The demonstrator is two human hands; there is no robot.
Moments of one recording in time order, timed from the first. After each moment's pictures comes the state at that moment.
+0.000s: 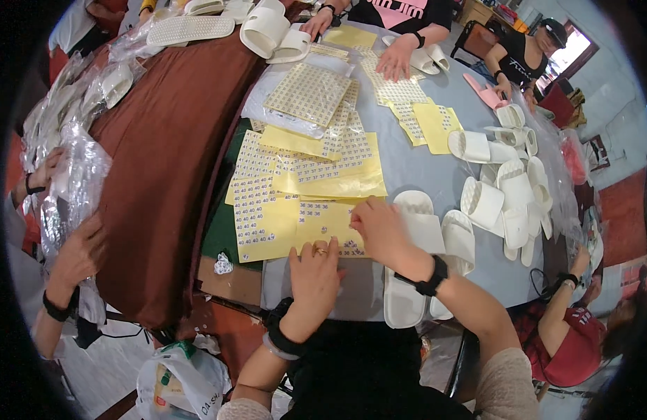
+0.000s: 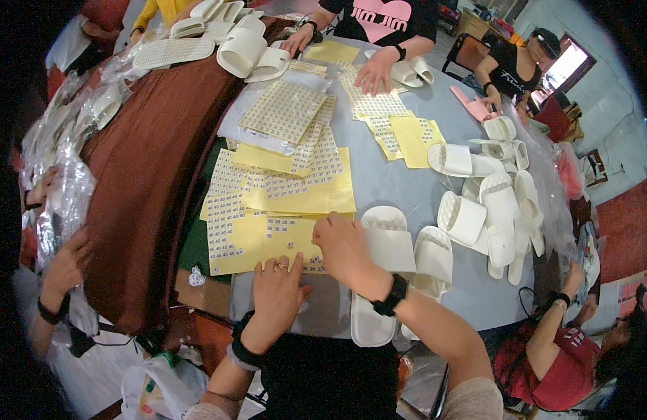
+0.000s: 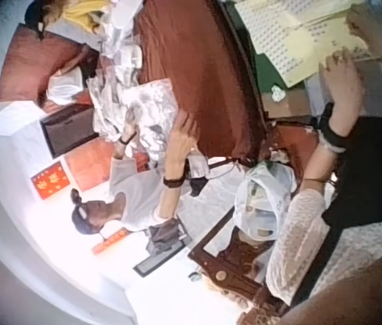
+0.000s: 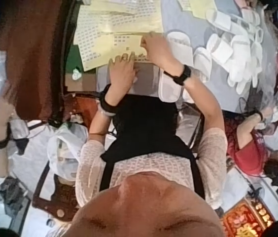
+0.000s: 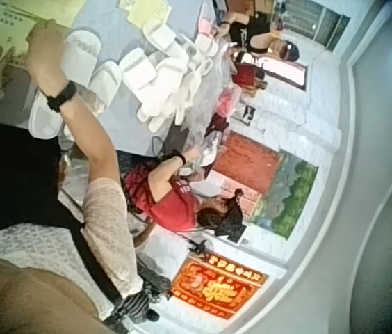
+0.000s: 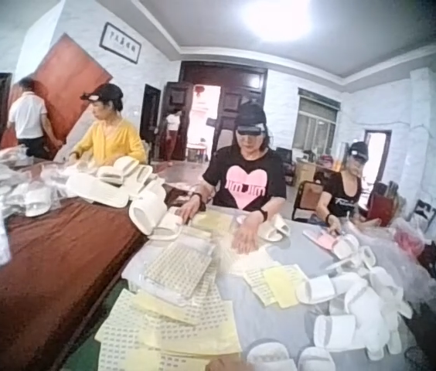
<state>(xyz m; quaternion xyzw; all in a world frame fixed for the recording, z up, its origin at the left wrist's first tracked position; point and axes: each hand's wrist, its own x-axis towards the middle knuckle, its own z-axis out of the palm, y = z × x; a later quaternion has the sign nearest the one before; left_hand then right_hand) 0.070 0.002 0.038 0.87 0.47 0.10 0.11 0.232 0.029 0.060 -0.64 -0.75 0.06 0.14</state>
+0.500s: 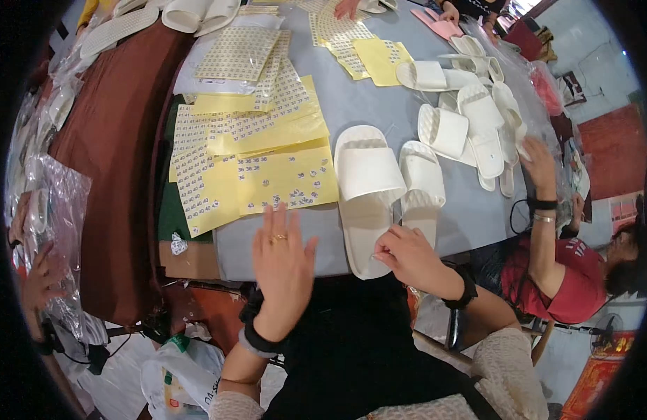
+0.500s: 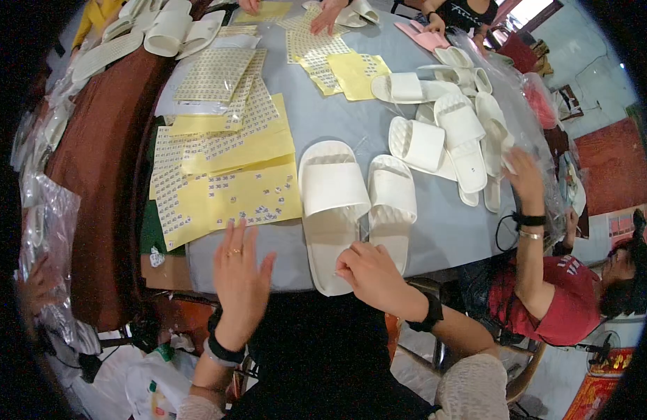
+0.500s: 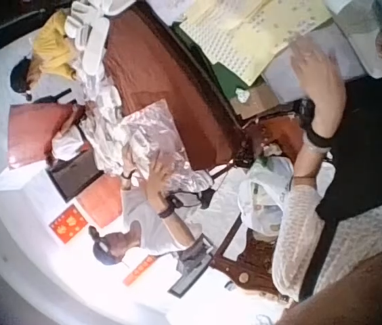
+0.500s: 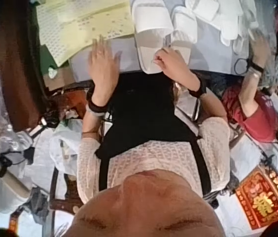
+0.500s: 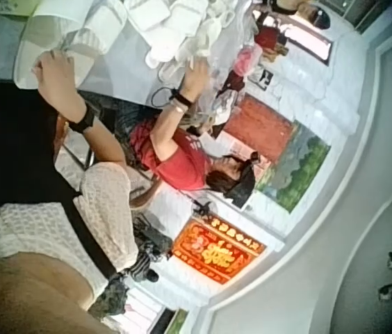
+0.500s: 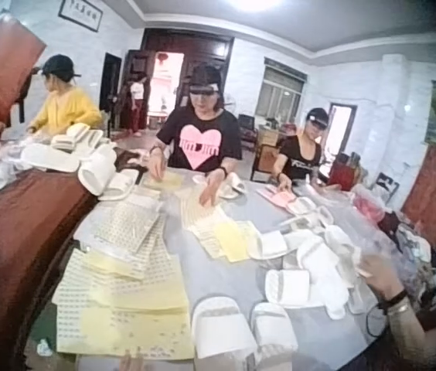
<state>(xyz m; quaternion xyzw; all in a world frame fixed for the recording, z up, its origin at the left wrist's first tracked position) 0.080 -0.048 0.048 0.86 0.47 0.16 0.08 0.289 -0.143 0.073 -0.69 -0.67 0.26 0.12</state>
